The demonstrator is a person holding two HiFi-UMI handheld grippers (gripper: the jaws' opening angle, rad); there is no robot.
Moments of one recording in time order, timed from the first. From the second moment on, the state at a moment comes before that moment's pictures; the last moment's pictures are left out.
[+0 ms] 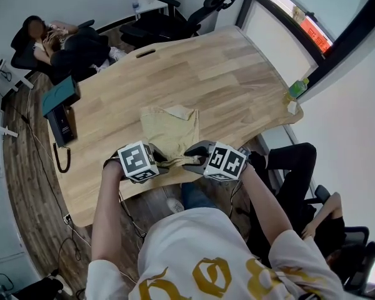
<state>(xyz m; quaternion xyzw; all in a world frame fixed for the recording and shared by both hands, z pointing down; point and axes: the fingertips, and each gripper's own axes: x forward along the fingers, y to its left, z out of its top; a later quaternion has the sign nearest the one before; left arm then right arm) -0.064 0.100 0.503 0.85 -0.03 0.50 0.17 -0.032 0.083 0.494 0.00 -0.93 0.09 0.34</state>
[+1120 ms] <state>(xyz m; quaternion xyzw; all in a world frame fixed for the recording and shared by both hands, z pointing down) -0.094 -0.087 0.543 0.84 -0.09 0.52 0.16 -0.063 -0.086 0.525 0.03 -0.93 0.08 0.35</state>
